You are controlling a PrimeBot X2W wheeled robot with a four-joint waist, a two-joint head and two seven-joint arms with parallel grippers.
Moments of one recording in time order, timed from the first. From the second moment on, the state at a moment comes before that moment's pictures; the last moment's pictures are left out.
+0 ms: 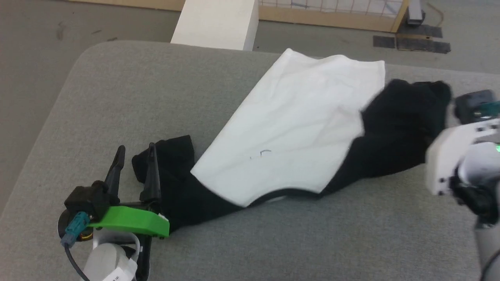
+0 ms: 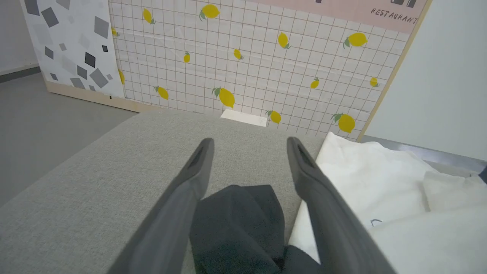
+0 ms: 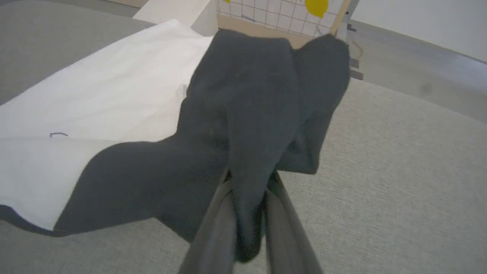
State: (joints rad) left arm -0.14 0.11 -0.04 0.12 -0.31 -0.07 -0.26; right arm -0.36 -0.24 -0.03 0.04 0.22 0.13 0.72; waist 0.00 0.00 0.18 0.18
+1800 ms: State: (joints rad) left arm -0.81 0.10 -0.32 0.69 -0.32 -0.03 0.82; right arm -0.05 -0.05 -0.39 -0.21 0.38 0.13 0.48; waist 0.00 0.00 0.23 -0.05
